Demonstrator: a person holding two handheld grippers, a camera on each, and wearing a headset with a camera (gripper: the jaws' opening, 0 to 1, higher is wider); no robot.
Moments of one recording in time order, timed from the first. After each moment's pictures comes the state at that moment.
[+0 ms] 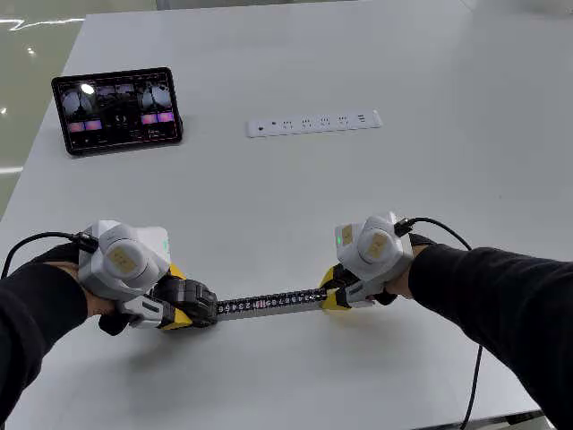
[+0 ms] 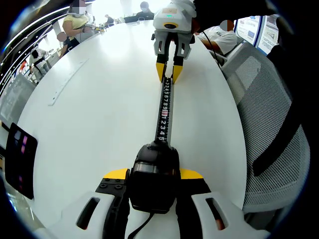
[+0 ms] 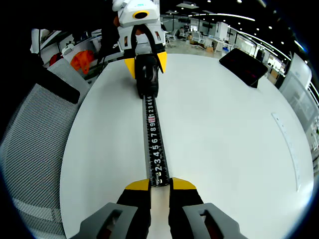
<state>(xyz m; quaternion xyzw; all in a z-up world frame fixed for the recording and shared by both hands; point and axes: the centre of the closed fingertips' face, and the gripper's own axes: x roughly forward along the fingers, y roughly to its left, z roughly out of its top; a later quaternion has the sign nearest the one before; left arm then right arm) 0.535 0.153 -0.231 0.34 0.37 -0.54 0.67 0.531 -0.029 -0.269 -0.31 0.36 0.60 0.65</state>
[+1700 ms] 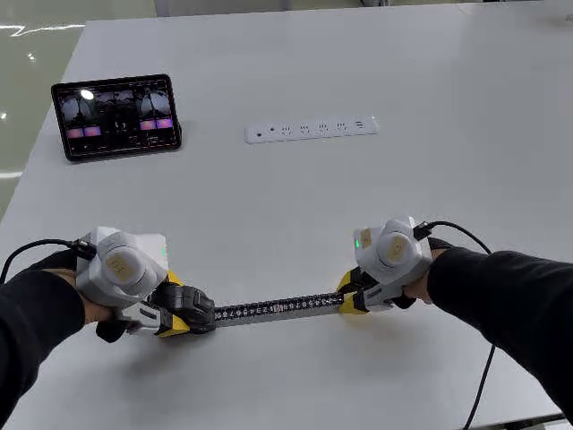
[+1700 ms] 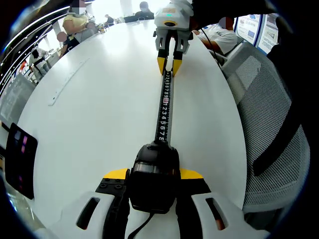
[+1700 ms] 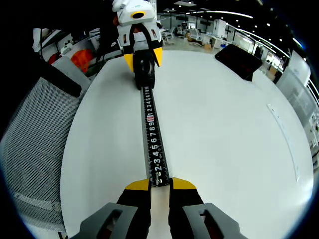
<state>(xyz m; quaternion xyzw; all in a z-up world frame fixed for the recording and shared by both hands) 0.537 0.153 -0.232 0.34 0.37 -0.54 0.67 0.532 -0.059 -0.270 -0.31 0.37 0.59 0.65</state>
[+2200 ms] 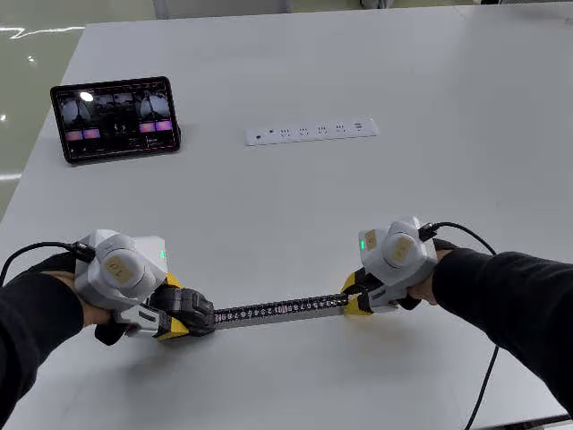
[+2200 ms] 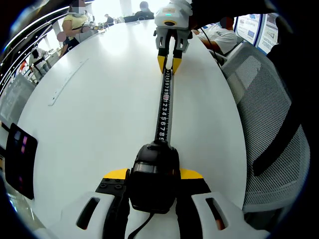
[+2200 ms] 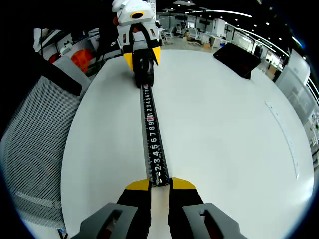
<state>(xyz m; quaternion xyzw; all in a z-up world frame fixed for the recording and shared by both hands) 0.539 0.154 -0.234 0.34 0.37 -0.54 0.67 0.532 -0.067 -0.269 -0.31 0.37 0.59 0.65</state>
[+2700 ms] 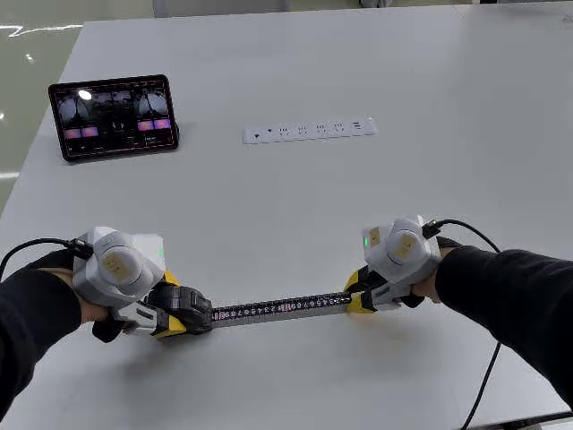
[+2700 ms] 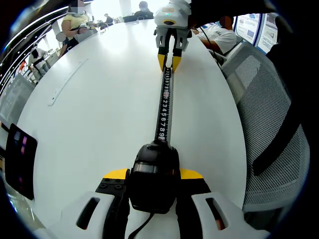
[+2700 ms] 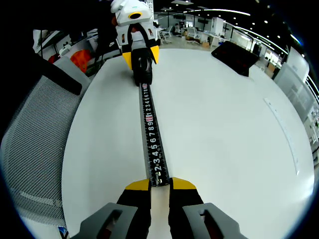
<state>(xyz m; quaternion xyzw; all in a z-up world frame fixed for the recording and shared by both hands) 0.536 0.153 -0.232 0.34 0.37 -0.55 0.67 0.531 -0.075 -0.269 -0.31 0.38 0.58 0.65</state>
